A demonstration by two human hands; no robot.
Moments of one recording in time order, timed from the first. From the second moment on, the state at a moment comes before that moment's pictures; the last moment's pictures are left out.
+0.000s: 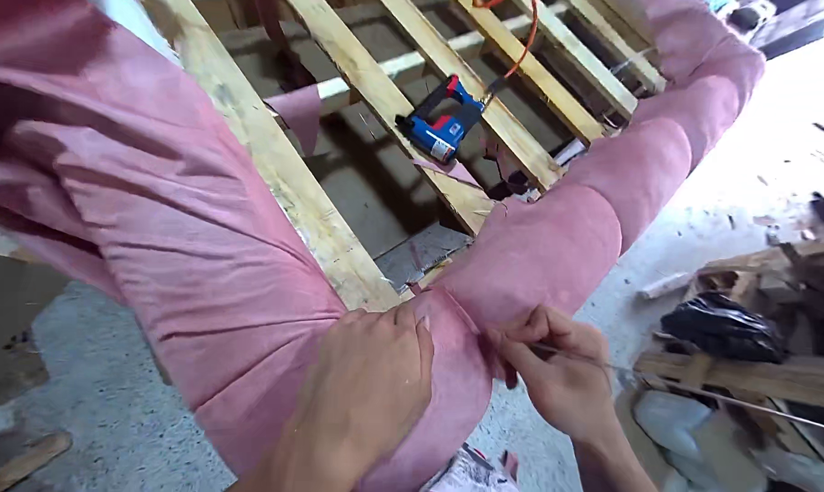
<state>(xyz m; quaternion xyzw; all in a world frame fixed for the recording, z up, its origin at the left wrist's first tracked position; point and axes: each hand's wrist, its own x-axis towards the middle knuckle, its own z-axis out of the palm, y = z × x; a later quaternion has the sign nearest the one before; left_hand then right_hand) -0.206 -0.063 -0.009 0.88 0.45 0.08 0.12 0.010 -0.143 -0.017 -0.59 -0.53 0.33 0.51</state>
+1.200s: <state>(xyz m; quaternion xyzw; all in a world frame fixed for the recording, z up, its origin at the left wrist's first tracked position) -0.199 -0.058 0.004 0.88 0.45 0.00 0.16 -0.023 -0.253 -0.199 -0.38 -0.08 0.40 0.83</state>
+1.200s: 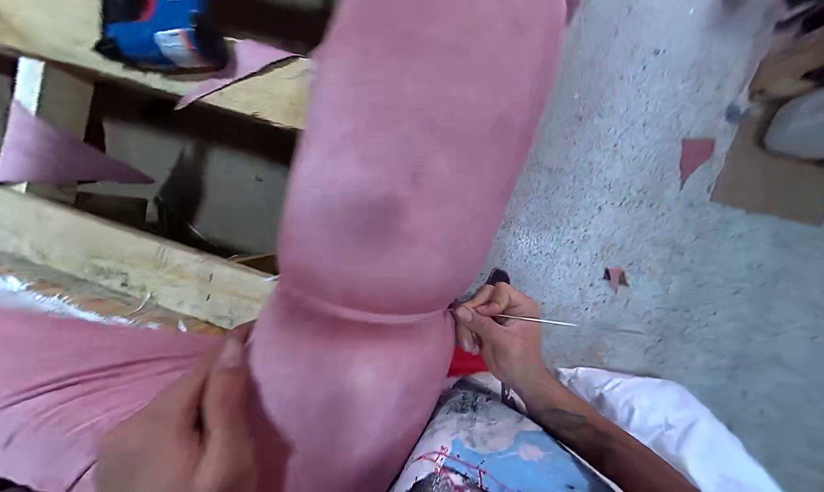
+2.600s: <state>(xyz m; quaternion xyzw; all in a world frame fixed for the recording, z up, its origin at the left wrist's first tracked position) -0.169 -0.083 -0.004 0.86 0.49 0.10 0.12 -0.016 -0.244 -0.311 -0.30 0.04 0.44 0.85</state>
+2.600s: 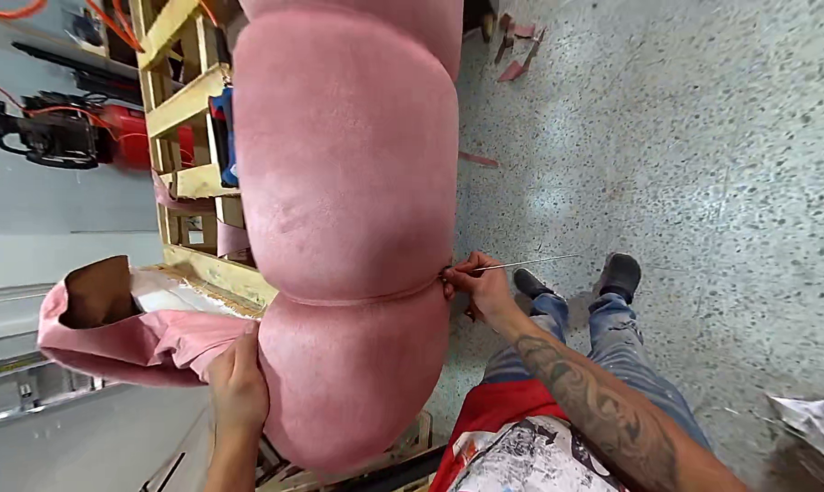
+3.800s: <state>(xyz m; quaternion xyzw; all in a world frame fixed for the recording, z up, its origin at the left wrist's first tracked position) -0.142 -0.126 -0.017 0.96 0.24 -0.01 -0.12 -0.026 -0.226 -0.320 -0.23 0.03 0.43 0.87</state>
